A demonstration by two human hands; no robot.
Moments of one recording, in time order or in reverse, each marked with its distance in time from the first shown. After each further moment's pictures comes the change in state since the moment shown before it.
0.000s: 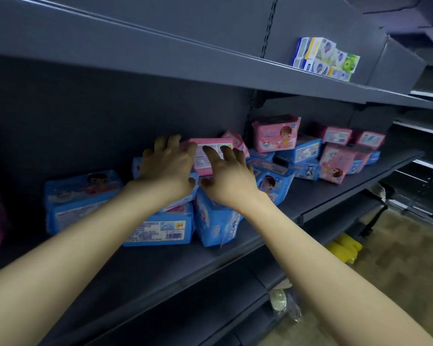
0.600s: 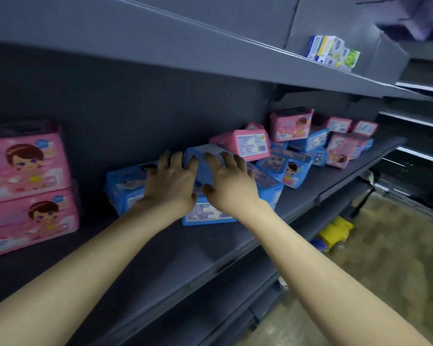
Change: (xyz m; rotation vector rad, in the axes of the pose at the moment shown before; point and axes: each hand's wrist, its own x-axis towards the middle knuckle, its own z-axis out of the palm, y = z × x) left_hand -0.068 -0.109 0.012 -0.030 -0.038 0.074; right_hand -0.039 -0.127 0.018 -0.029 -0.030 0.084
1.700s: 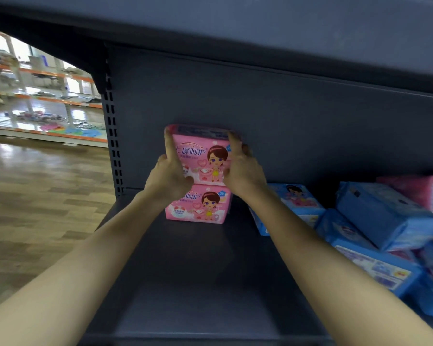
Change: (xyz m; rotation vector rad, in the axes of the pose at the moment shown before) left_hand -0.090 -0.209 -0.022 -0.431 0.300 -0.763; right_hand 0.064 -0.212 0.044 0.490 -0.075 -0.463
